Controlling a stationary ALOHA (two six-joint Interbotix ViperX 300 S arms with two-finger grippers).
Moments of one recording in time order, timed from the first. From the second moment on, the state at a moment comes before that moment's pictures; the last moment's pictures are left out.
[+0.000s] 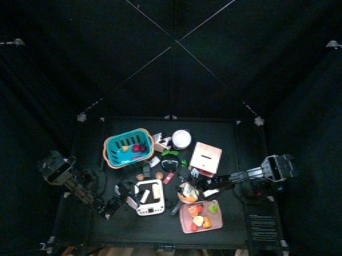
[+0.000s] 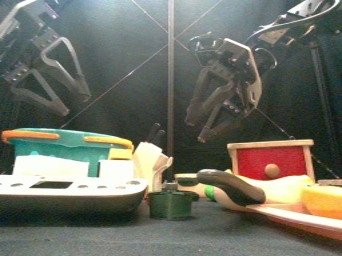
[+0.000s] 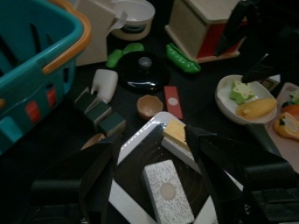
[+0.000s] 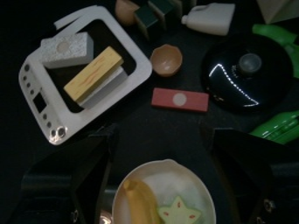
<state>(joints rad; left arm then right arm) -0.73 -0.09 0.84 -1.87 -1.26 0.73 0.10 -0.08 0.68 -1.11 0.29 1.60</state>
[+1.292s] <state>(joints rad) 0.03 -0.57 1.15 -0.79 -0.38 0.73 -0.07 0.02 0.38 -0.46 0.64 1.12</state>
